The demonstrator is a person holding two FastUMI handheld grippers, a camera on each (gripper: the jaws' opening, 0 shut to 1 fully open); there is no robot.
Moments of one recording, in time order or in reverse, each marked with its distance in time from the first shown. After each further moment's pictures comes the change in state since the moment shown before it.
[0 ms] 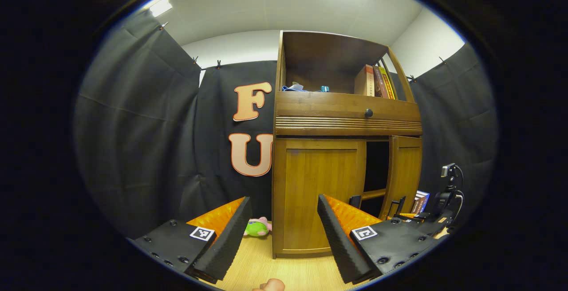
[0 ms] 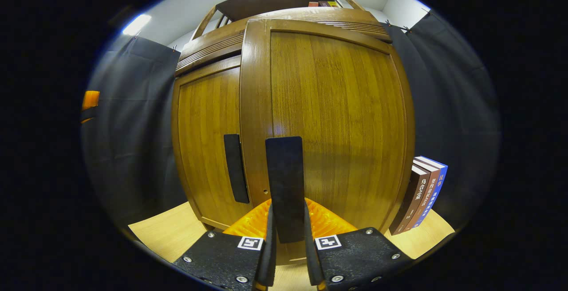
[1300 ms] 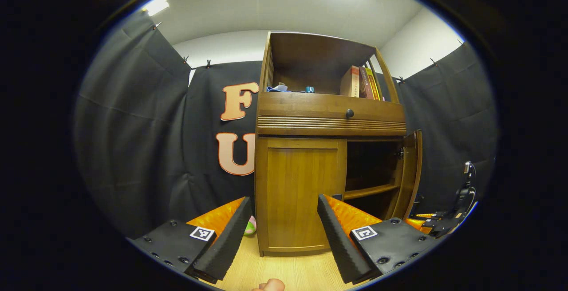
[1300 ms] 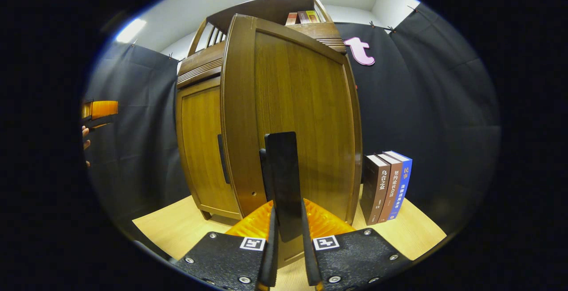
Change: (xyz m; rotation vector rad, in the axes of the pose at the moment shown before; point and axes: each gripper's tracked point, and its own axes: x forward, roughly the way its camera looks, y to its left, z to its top) left arm -0.012 -0.035 -0.006 -0.013 0.001 -0.070; right arm -0.087 -0.053 -0.006 0.023 -0.011 -0.043
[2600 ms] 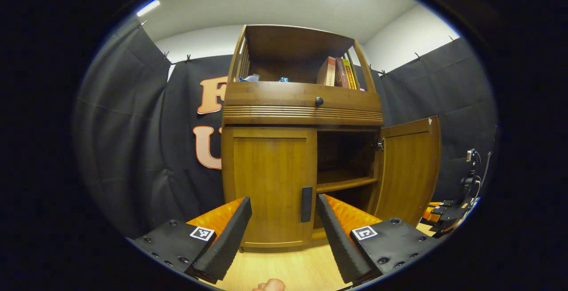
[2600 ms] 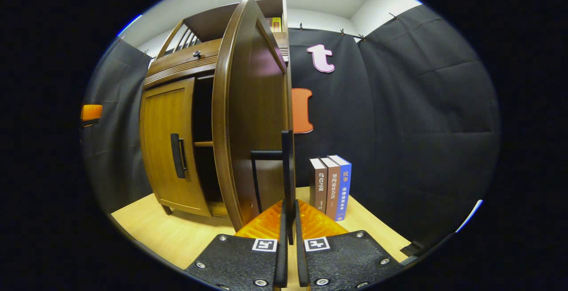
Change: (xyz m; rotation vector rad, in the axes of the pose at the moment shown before) left arm 0.014 -0.081 -0.034 0.006 0.055 -0.125; right arm -0.054 -0.119 0.006 -0.033 -0.022 -0.247
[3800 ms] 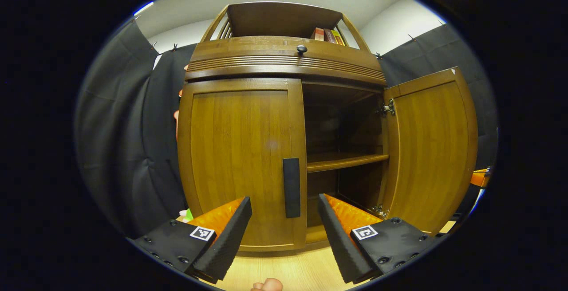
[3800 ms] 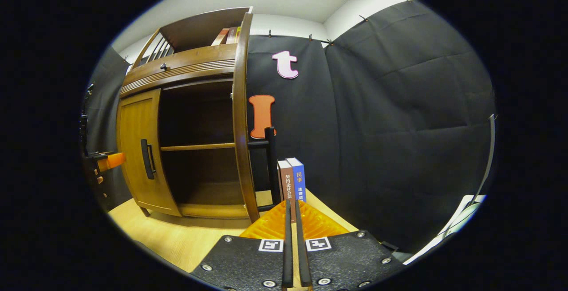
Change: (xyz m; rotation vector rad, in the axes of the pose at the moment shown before) left arm 0.118 -0.034 -0.118 0.023 0.019 -0.016; right arm -0.040 -0.092 -0.001 0.014 -0.055 -0.189
